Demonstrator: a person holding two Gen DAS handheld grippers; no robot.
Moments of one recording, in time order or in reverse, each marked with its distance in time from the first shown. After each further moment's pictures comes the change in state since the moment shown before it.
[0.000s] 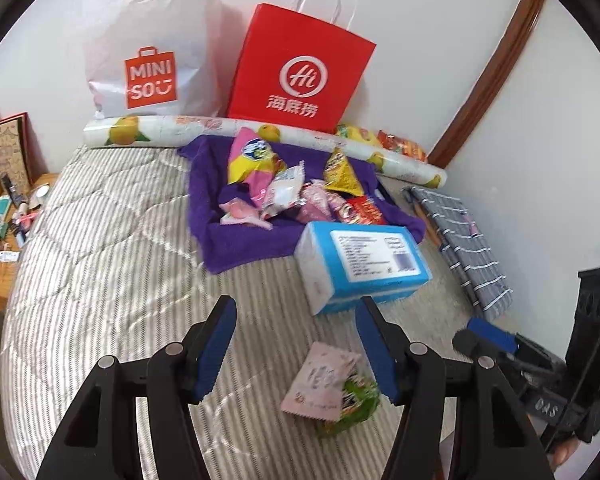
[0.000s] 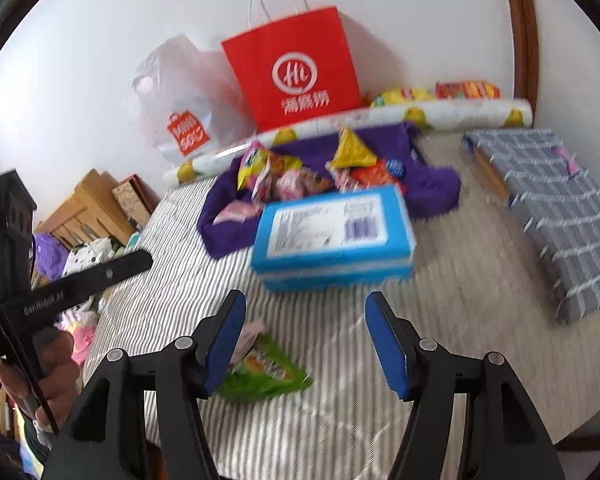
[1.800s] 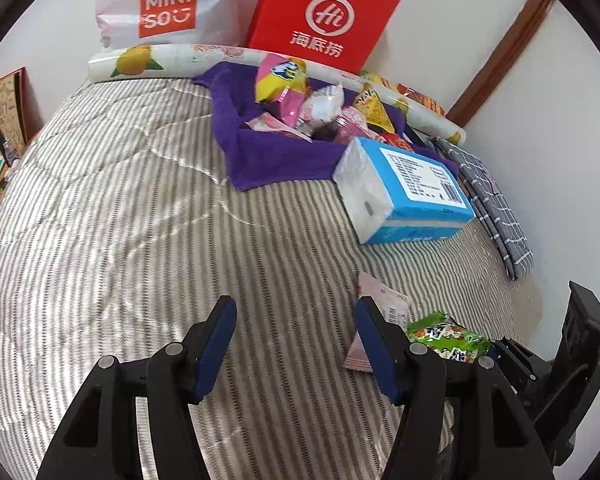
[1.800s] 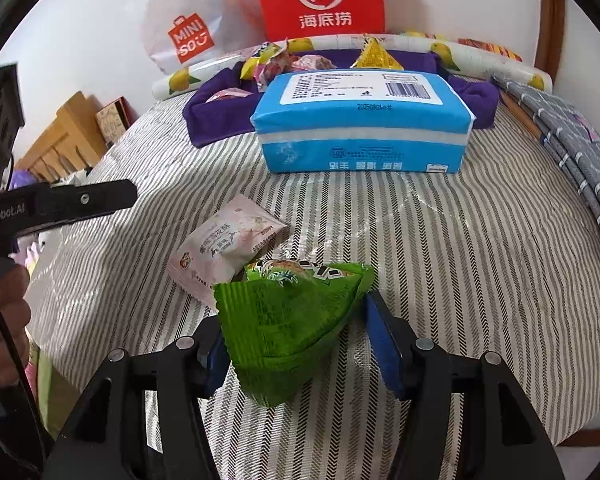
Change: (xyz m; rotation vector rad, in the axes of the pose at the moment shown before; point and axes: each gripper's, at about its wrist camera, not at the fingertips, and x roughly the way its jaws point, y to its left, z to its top) left arm 0.048 0.036 -0.049 -0.002 0.126 -0.022; right arm 0.070 0.024 -0.082 -0.138 0.121 -0.105
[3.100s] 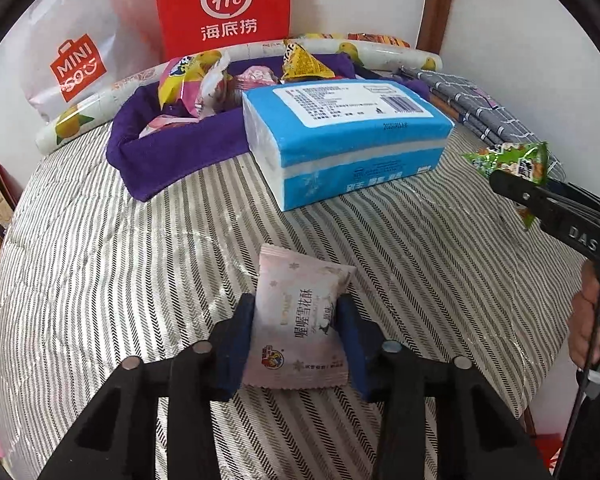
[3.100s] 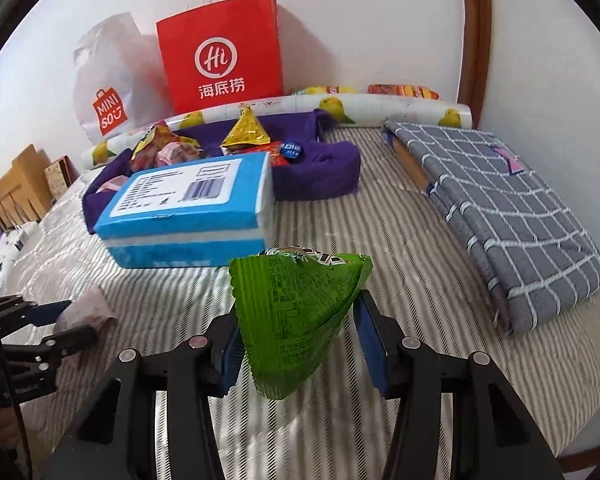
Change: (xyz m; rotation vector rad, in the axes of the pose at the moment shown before) left arm 0.050 -0.091 -0.027 0.296 0.010 0.181; right arm -0.019 -0.119 0.035 0.064 -0.200 -0.175
